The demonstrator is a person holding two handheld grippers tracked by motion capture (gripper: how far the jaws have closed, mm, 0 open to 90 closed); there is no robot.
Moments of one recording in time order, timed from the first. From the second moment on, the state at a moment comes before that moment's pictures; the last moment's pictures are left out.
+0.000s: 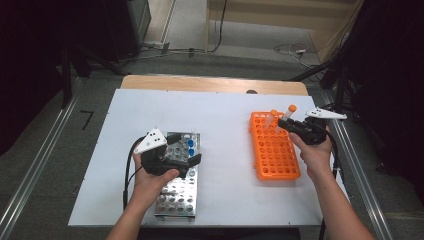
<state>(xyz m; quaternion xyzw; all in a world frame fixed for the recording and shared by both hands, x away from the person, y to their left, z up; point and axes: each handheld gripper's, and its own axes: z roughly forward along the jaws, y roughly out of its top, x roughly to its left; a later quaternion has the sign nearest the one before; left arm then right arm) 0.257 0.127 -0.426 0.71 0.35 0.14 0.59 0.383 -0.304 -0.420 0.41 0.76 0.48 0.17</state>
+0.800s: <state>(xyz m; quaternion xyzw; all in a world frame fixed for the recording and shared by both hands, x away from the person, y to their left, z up) 0.251 0.117 -0.419 0.72 0.34 0.14 0.59 0.316 -0.254 -0.410 0.31 0.79 0.51 0.11</state>
